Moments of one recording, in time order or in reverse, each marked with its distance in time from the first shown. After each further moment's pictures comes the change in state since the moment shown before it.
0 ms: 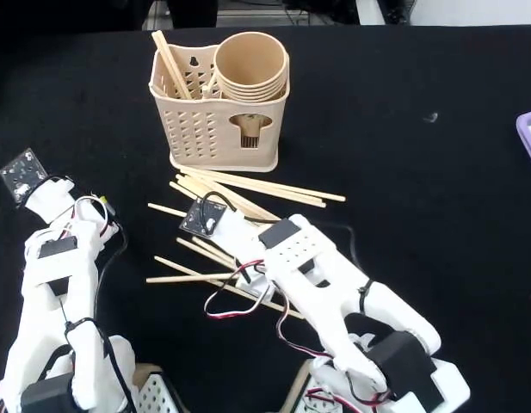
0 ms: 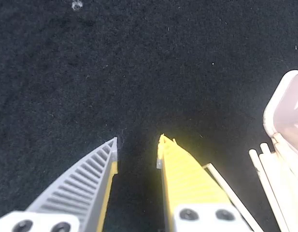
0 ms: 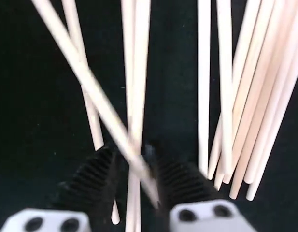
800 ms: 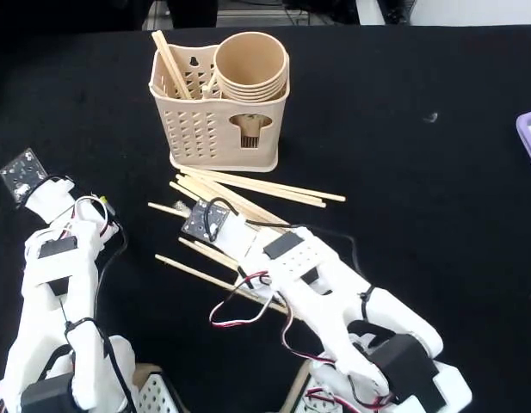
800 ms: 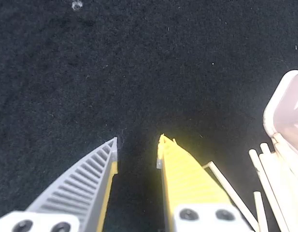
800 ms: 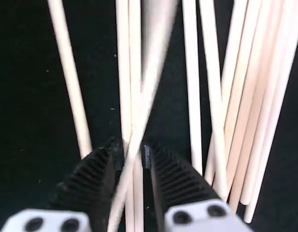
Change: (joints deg) left arm 0.0 0.0 0.0 0.0 0.0; right arm 0.1 -1.0 6.9 -12.5 0.0
